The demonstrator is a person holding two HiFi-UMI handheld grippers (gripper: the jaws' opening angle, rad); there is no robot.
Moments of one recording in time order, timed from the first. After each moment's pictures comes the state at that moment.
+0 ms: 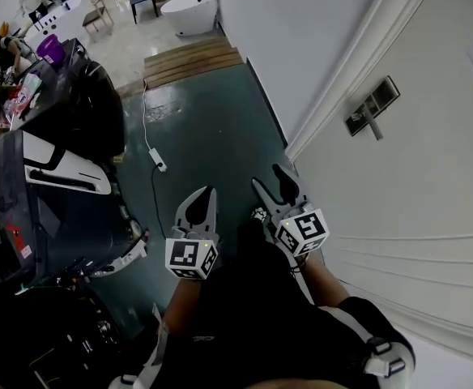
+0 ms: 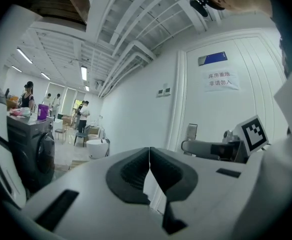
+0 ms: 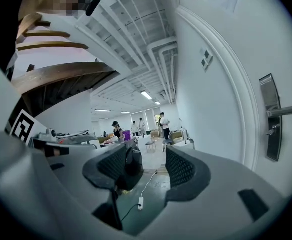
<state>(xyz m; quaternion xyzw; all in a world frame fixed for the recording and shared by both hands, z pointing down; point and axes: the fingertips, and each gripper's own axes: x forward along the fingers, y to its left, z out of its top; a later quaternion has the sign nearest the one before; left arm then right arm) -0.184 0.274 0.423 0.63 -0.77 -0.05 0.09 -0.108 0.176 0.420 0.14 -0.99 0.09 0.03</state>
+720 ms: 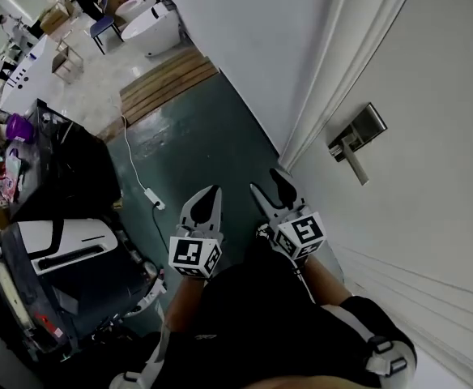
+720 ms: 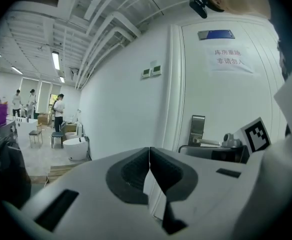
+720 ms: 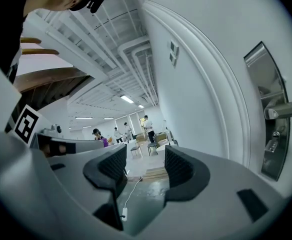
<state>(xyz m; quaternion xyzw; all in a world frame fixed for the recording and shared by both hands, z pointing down) -0.202 0.005 0.419 0.71 -0.69 0.02 0.11 -0.122 -0.056 0.435 0.22 -0.96 0.15 0.01</state>
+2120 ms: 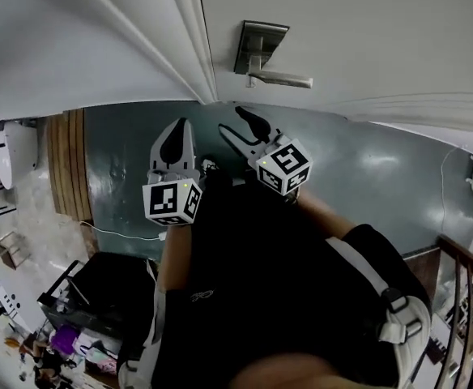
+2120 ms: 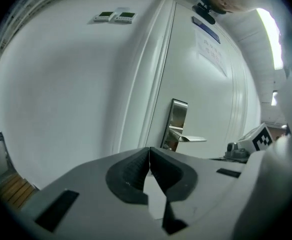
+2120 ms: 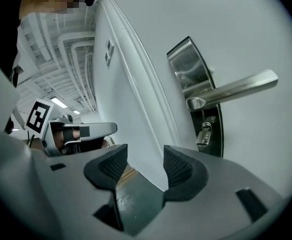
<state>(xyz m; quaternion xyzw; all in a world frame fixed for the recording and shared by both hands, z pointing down) -0.118 -0.240 0.454 0.93 -0.34 0.07 0.14 -0.044 -0.195 0.499 0.56 -0.80 0.23 0.01</state>
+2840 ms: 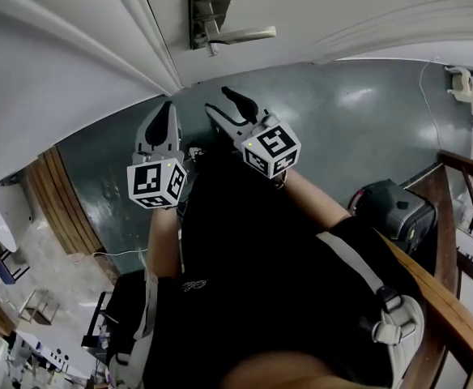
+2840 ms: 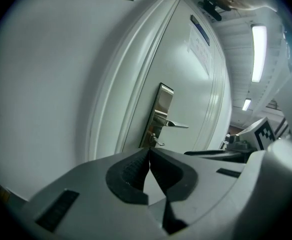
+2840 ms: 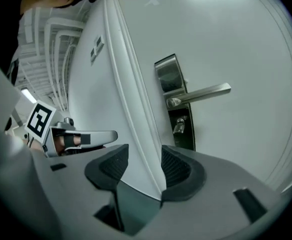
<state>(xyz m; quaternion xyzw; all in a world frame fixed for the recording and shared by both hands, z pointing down) -0.095 -0.230 0.499 0.96 -0.18 0.10 0.17 -0.033 -0.162 0.514 0.69 -0.69 0.22 0.02</state>
